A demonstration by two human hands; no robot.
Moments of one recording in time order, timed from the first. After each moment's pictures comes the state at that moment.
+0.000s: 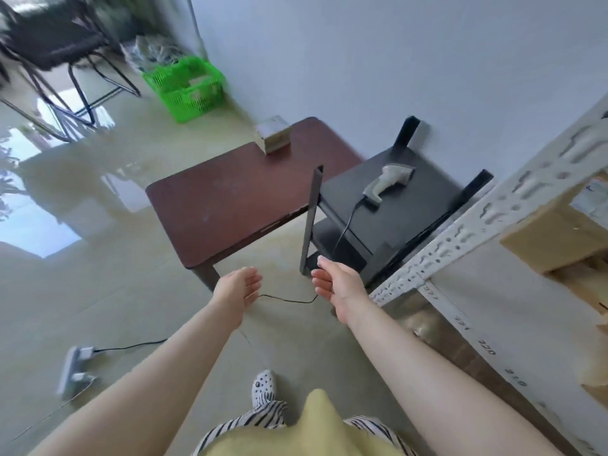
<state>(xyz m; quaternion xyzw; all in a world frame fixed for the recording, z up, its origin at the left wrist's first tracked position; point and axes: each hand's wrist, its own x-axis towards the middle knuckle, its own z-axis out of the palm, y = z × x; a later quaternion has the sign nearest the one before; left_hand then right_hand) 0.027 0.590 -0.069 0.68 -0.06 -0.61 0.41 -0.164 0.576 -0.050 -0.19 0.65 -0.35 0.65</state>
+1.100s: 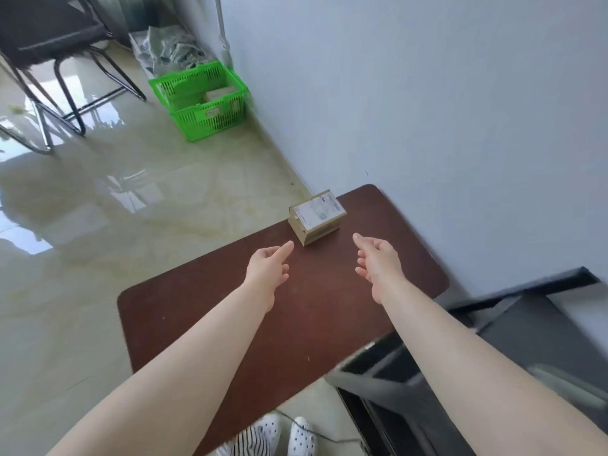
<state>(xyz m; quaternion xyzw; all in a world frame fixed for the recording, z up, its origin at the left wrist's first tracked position) 0.154 0.110 -0.146 0.68 -0.13 -0.59 0.41 -0.032 0.068 -0.127 -0.28 0.73 -0.32 0.54</state>
